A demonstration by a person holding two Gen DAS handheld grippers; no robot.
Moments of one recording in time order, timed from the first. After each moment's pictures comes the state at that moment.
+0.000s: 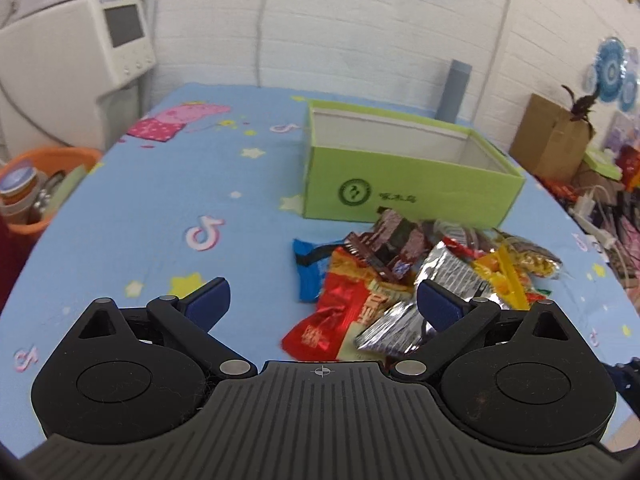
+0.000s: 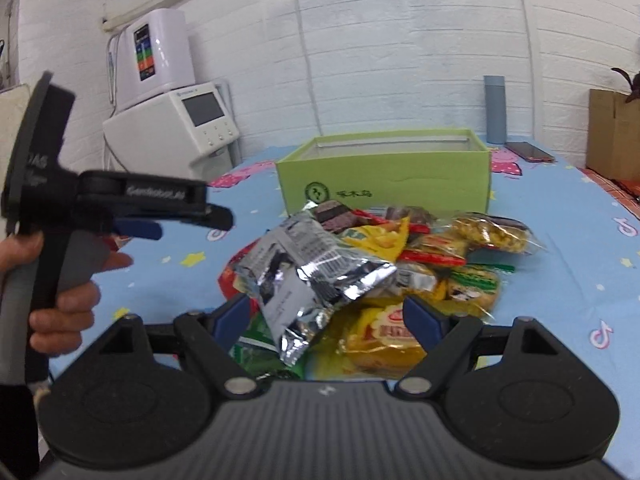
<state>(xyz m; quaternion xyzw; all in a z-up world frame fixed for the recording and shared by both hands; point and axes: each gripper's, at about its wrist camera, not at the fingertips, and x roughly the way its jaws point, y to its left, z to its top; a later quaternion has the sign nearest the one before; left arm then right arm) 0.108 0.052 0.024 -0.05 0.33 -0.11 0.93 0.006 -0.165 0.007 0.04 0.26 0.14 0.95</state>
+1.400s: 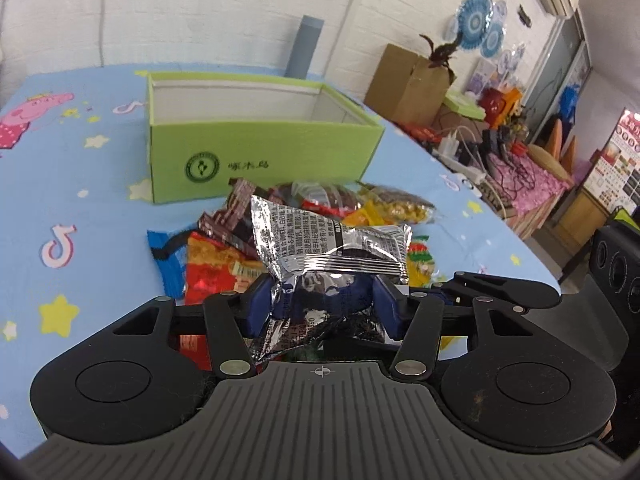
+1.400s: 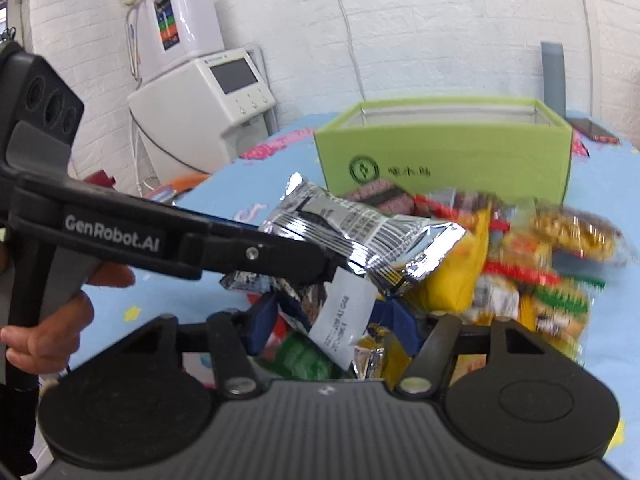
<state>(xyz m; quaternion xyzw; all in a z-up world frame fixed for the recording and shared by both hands) 0.120 0.036 0.025 -0.04 0.36 -0.33 0.87 0.071 -0.151 -0.005 0.04 0.30 0.20 0.93</state>
